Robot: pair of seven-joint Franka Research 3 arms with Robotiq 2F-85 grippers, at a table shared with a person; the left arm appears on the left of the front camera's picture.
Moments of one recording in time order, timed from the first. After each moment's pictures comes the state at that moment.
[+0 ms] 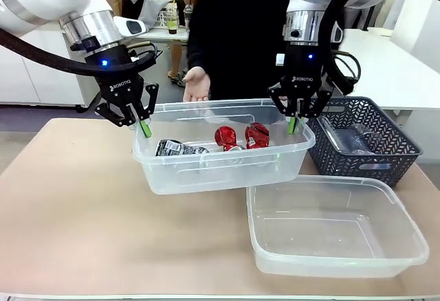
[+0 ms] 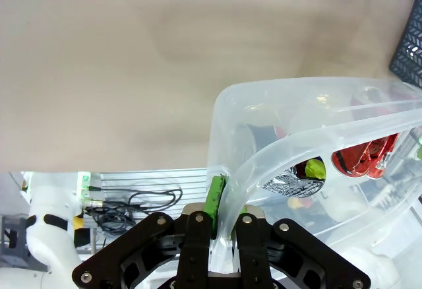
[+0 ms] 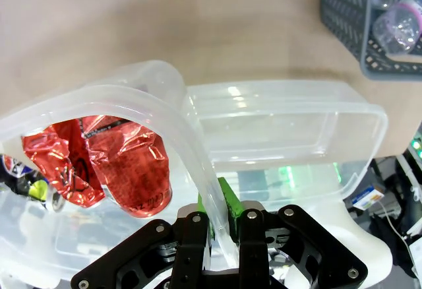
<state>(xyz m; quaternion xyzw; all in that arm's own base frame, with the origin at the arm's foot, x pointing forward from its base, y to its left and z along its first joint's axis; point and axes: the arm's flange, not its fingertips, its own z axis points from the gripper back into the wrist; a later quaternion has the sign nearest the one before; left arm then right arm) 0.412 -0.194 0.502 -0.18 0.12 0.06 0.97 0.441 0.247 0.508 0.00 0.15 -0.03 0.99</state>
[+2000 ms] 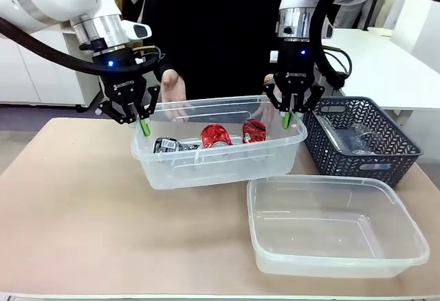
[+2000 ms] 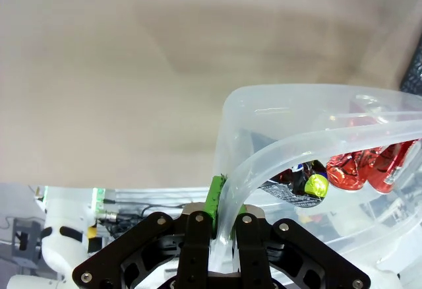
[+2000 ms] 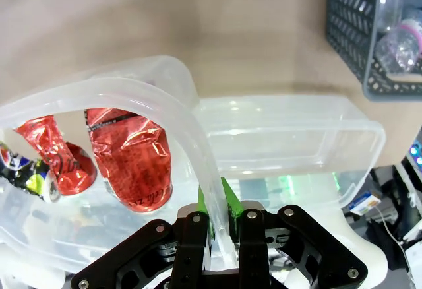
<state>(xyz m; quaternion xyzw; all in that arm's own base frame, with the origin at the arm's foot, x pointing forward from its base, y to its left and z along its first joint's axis) 0.443 -0.194 0.495 -0.15 0.11 0.06 0.98 0.465 0.258 0.511 0.01 0.14 -0.02 0.99</state>
